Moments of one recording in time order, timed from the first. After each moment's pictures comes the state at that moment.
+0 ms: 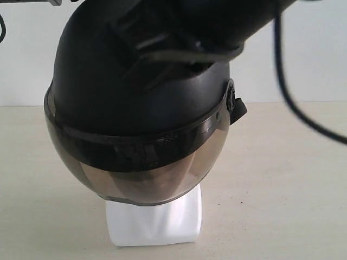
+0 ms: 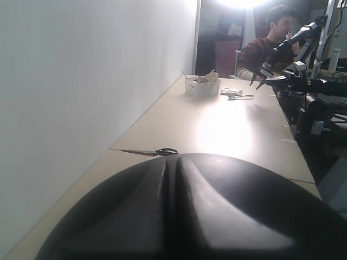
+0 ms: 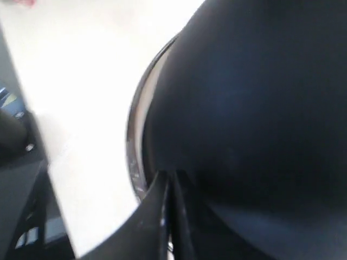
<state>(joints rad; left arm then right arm) -0.13 1.63 -1.41 1.56 -1.21 -1.50 0.87 1.34 -1.51 0.23 1.04 -0.21</state>
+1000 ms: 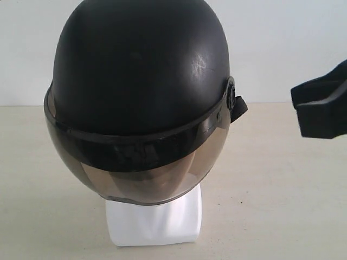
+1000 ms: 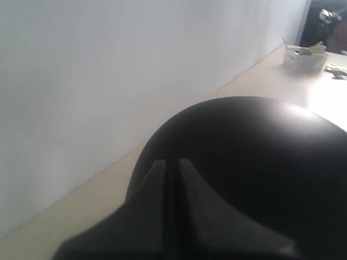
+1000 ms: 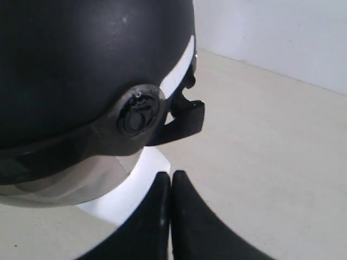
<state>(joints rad) 0.07 1.35 -1.23 1.74 -1.03 -1.71 0.87 0.84 -0.88 -0.48 0.71 0.56</state>
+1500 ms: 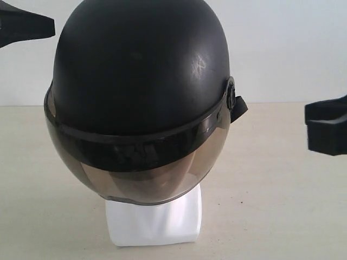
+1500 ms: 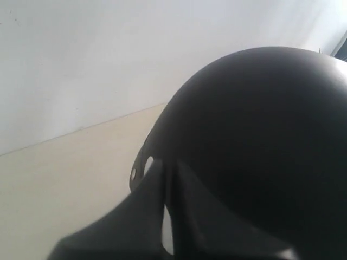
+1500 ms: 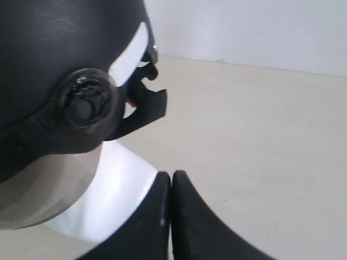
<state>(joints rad) 0.10 1.34 -1.07 1.75 -0.95 -1.79 0.87 0.75 -0.69 -0.74 0.62 0.98</state>
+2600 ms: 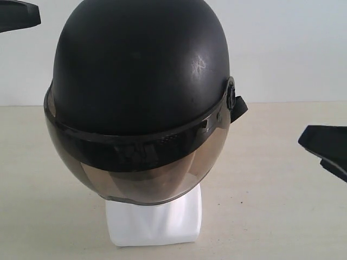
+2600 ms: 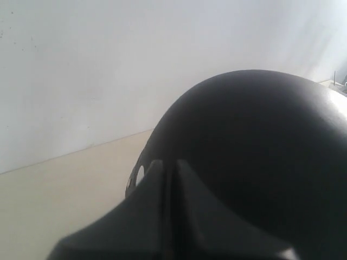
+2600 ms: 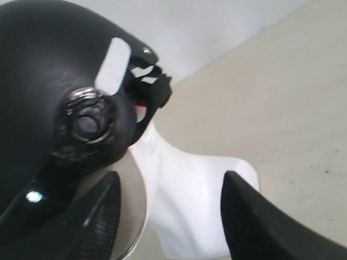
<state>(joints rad) 0.10 1.21 -0.99 1.70 -0.88 -1.79 0.87 0.60 -0.39 -1.21 0.36 2.10</state>
